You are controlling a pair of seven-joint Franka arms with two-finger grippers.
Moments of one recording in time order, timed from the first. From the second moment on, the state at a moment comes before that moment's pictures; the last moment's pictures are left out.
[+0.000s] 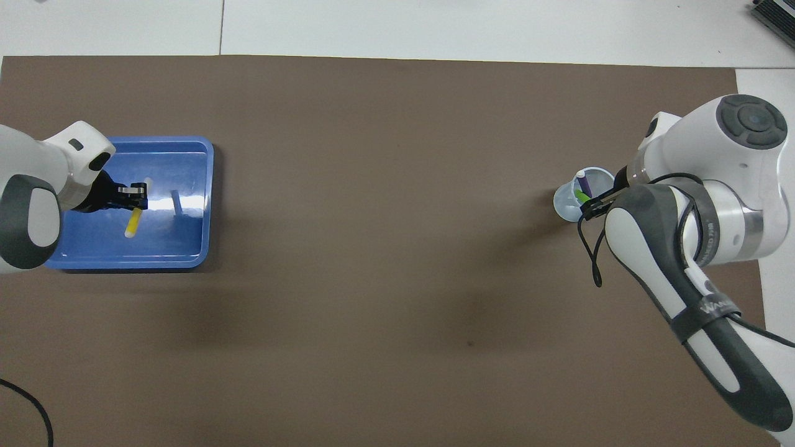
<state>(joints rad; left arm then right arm) 0.18 0.21 -0.13 -1.94 -0.01 2.18 0.05 -0.06 0.22 0.12 -1.86 -0.07 2.00 -0.27</state>
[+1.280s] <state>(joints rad) 0.35 0.36 -0.14 -1.94 0.04 2.49 0.21 -0.06 0.22 0.12 -1.87 -0.07 2.01 -0.27</state>
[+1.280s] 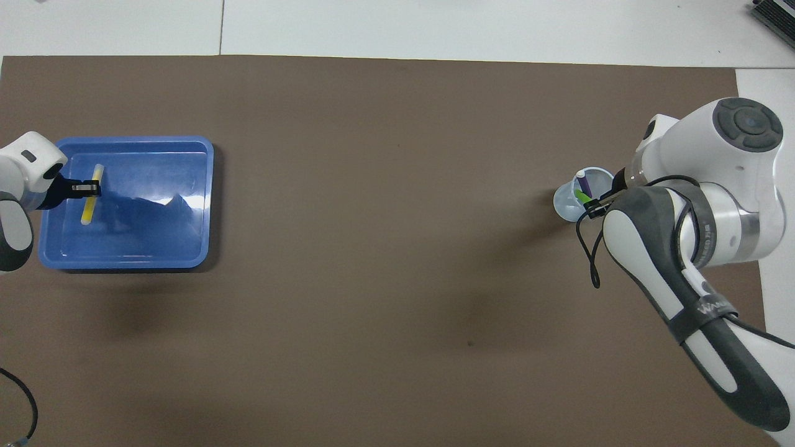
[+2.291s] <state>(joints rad) 0.21 0.34 -0.16 -1.74 -0.06 2.19 -0.16 -0.06 0.21 0.13 -1.79 -0.07 1.90 -0.27</state>
